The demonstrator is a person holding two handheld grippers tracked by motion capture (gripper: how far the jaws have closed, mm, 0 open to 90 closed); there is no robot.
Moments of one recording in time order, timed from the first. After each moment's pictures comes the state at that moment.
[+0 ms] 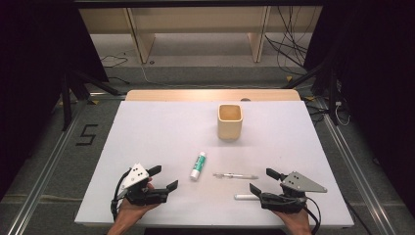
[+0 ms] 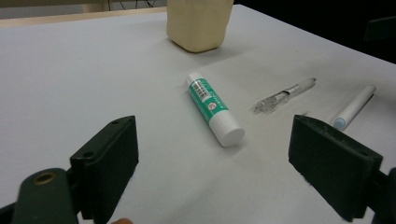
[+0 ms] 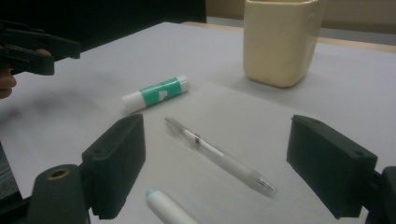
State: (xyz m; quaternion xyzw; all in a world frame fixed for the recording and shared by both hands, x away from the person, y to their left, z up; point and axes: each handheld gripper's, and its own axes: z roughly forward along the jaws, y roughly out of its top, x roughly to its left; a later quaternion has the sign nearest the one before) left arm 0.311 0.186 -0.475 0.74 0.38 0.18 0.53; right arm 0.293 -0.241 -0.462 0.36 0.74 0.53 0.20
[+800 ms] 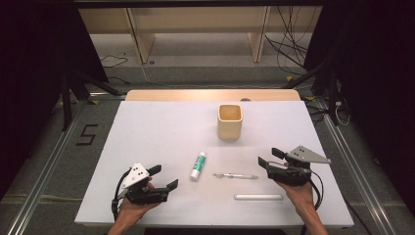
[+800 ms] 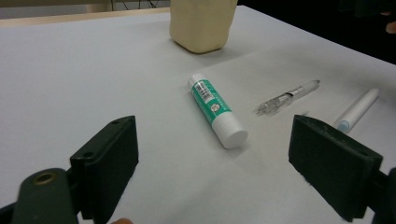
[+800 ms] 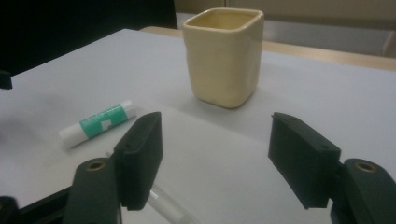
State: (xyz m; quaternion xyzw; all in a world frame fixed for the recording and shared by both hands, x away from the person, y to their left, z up) left arm 0.312 0.185 -0.475 0.73 0.39 0.18 0.53; right arm 0.353 -0.257 -0.435 0.41 0.73 0.51 0.21
